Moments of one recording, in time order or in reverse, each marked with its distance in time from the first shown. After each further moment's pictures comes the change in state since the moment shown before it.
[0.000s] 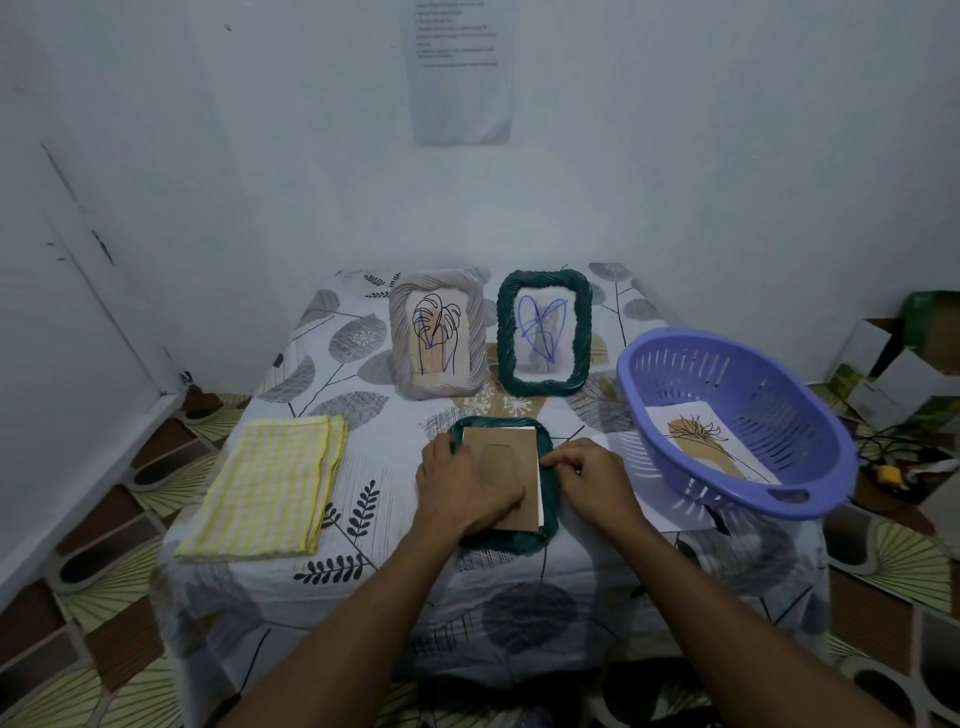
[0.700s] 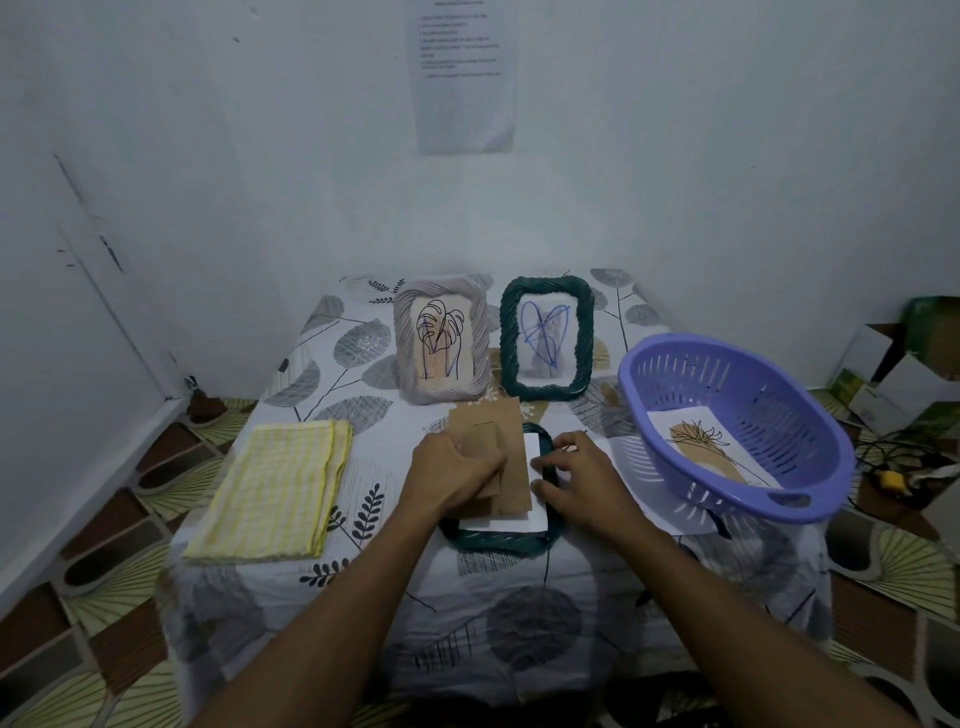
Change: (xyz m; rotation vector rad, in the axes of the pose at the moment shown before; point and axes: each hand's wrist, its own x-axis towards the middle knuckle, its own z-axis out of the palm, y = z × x) left_hand -0.001 0.005 -0.035 -0.353 0.085 -0.070; right_hand 0.002 -0.003 0.000 -0.205 -0.156 -0.137
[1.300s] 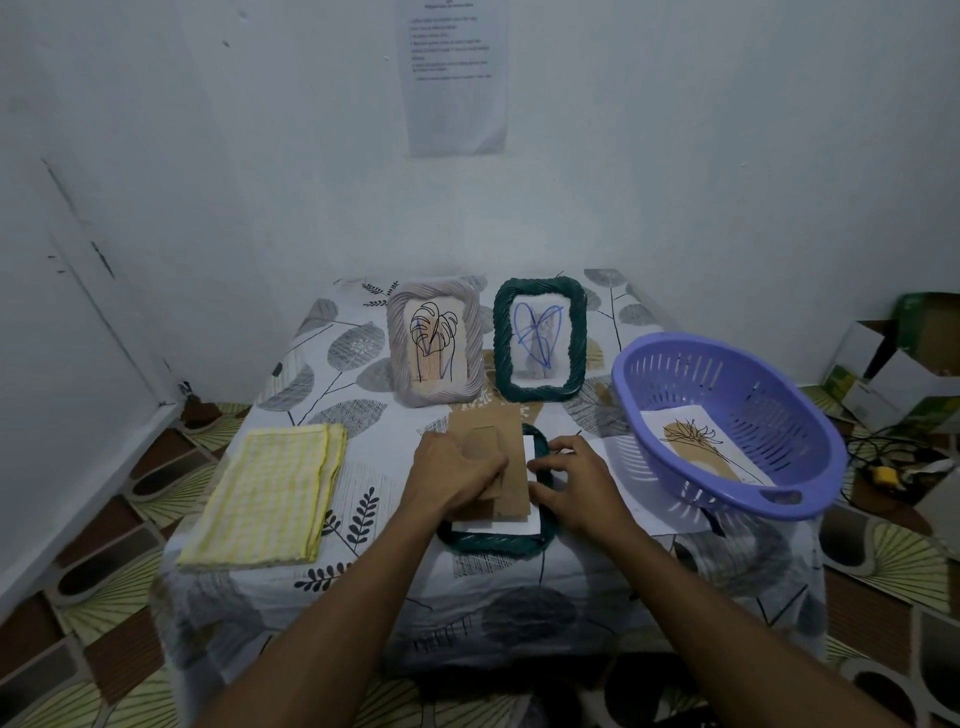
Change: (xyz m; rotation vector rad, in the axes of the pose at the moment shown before) left_hand 0.007 0.000 0.008 0.055 -0.001 0.020; right_hand -0.002 0.002 0.007 0.103 0.078 0.029
